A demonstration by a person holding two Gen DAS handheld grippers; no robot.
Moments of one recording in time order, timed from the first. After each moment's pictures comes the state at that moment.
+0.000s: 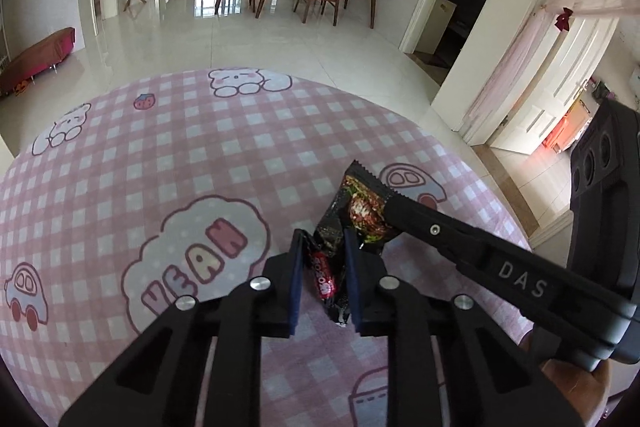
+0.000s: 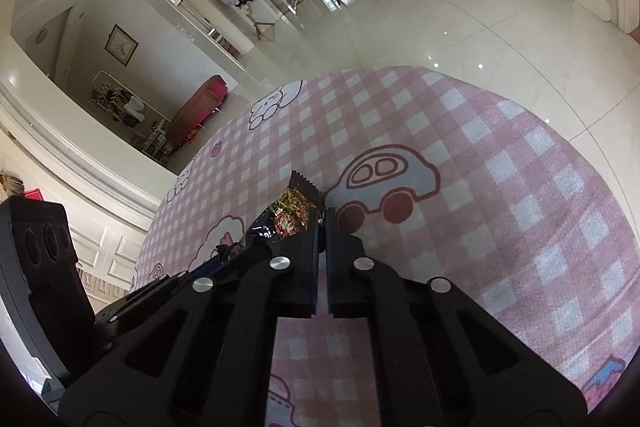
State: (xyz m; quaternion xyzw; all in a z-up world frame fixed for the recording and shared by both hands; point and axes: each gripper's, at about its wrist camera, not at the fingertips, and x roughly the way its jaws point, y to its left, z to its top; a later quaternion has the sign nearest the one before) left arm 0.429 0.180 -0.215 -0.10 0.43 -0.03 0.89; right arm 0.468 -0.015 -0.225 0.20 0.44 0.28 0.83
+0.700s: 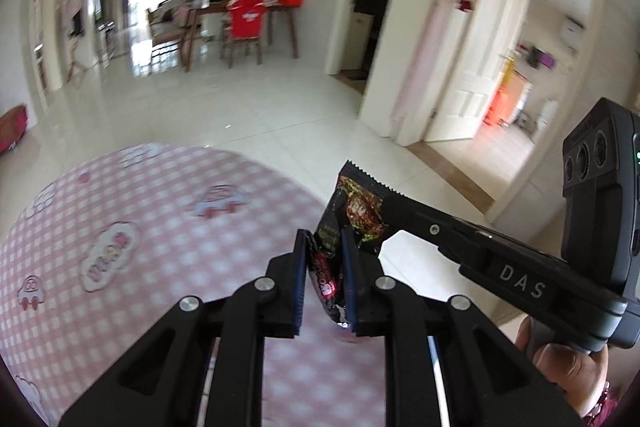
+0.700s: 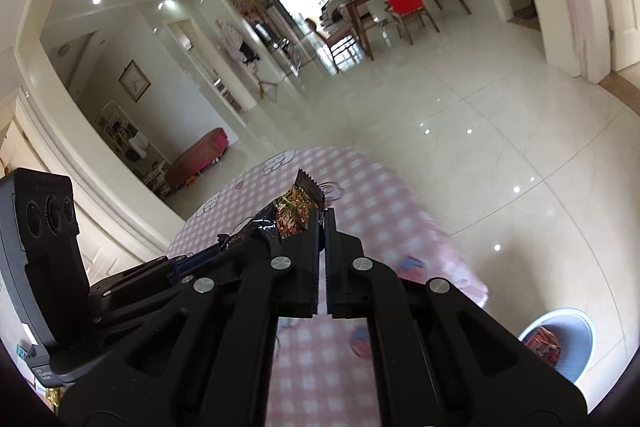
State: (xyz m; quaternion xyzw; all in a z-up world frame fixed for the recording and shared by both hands) left arm 0.331 0.042 -0.124 -0.03 0.36 -0.15 0.92; right arm 0.329 -0.162 -0.144 0.20 0.32 0.25 0.89
